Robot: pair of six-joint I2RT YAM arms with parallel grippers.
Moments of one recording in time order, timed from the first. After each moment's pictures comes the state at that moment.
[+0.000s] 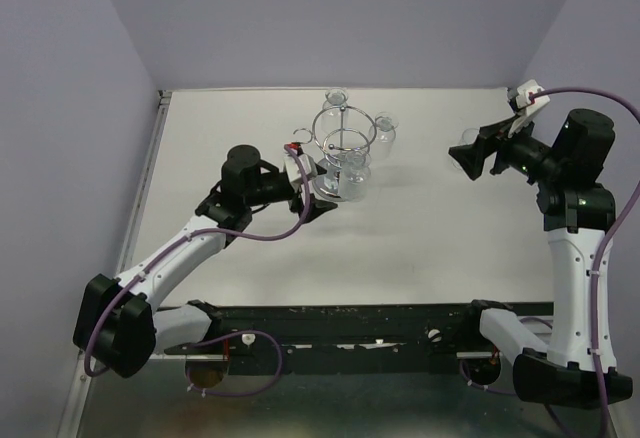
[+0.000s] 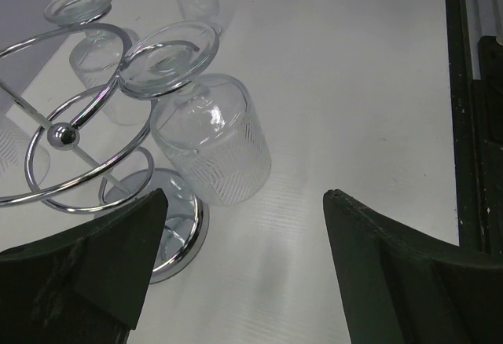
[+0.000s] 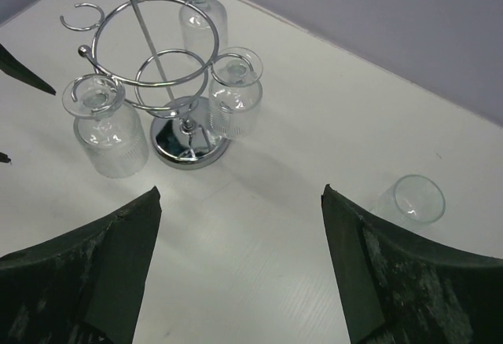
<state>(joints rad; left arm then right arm) -0.49 1.16 0.79 0.20 0.79 0.25 -0.14 0.99 1.32 -0.63 -0.73 -0.26</state>
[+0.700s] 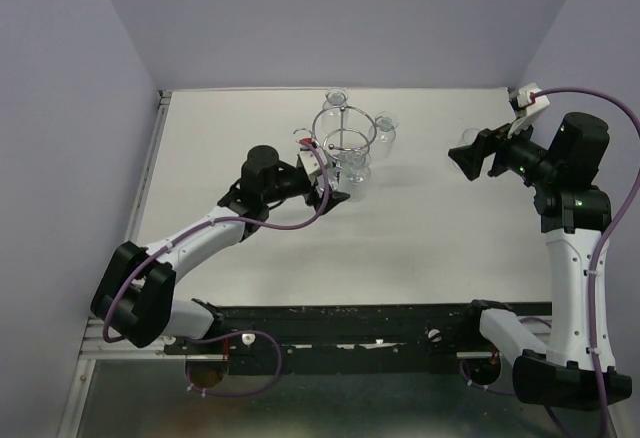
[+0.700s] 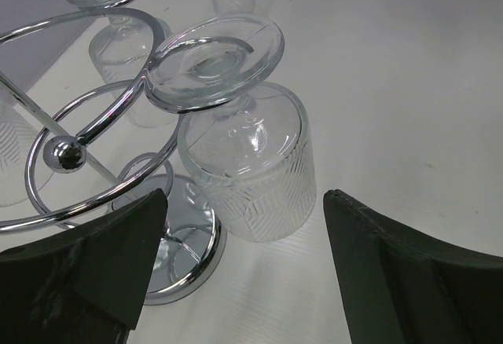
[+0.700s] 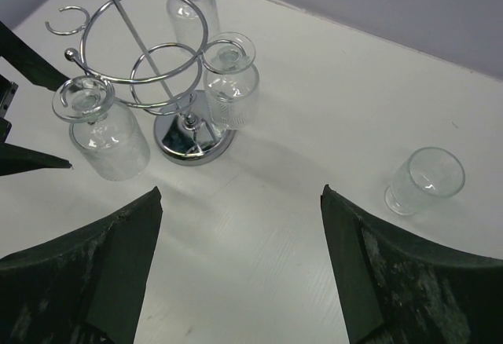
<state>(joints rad) -0.56 1.34 0.79 0.41 0.64 0.19 -0.14 0.98 1.27 -0.62 -0.68 -0.16</state>
